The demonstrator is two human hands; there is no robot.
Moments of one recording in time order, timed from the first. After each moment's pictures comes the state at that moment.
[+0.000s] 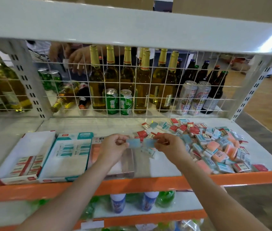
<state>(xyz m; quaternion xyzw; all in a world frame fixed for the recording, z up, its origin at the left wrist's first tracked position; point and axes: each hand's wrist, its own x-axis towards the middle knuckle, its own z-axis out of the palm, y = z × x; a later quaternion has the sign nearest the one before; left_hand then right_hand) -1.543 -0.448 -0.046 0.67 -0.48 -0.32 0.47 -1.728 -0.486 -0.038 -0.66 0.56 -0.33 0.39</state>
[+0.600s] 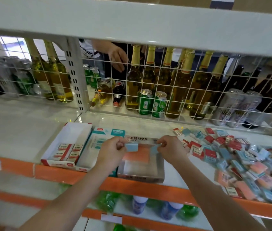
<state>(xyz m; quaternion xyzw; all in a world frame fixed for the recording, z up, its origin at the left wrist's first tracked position) -1.461 -0.416 -0.062 0.74 -0.47 -0.21 0.43 -1.633 -0.498 -0.041 -0.76 0.58 -0.16 0.25</state>
